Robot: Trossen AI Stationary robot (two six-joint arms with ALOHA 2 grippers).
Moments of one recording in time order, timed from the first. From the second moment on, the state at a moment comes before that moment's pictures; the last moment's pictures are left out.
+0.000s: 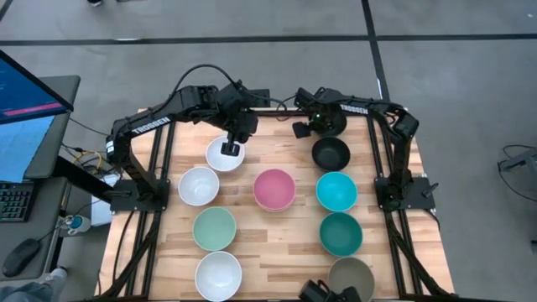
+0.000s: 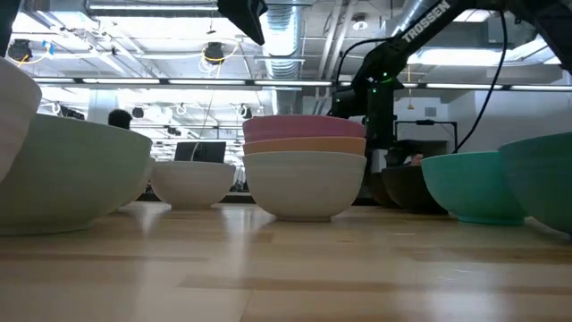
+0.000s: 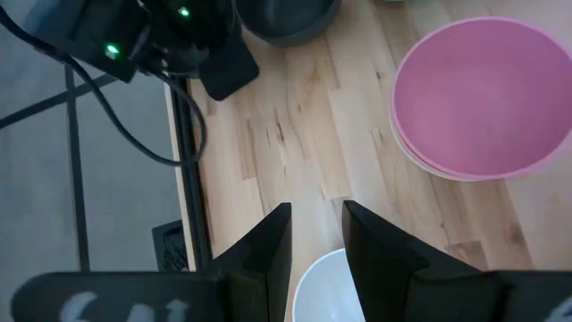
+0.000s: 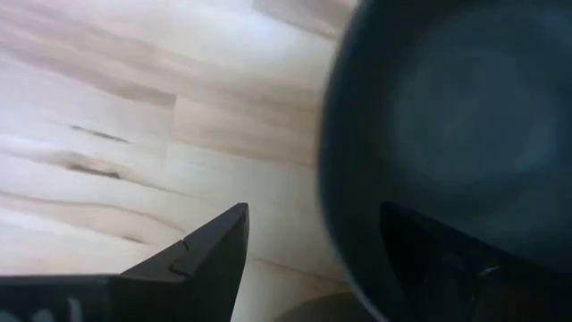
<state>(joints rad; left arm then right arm) 0.30 1.67 1.93 -1.22 -0.02 0.58 -0.67 1.95 1.43 -0.98 0.00 0.55</state>
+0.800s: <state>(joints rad) 0.30 1.67 1.93 -1.21 -0.03 0.58 -0.65 1.95 1.45 -0.96 0.03 0.52</state>
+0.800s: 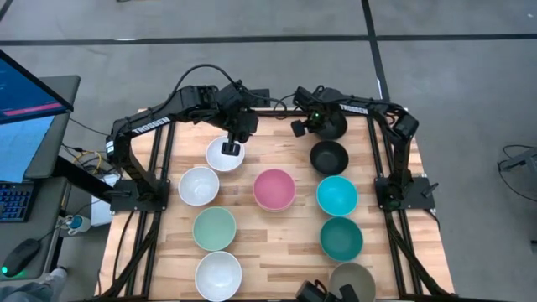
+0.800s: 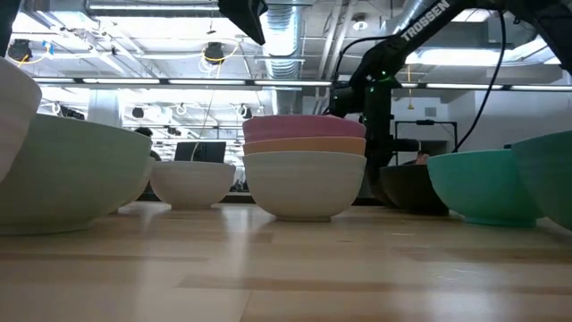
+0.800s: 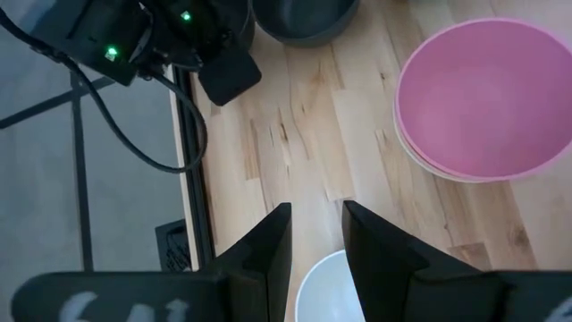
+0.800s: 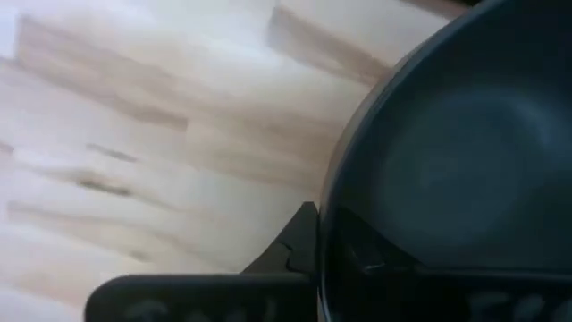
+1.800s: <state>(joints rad) 0.44 1.51 1.93 -1.37 -0.20 0.49 0.06 1.95 2.20 -1.57 -0.02 0.08</state>
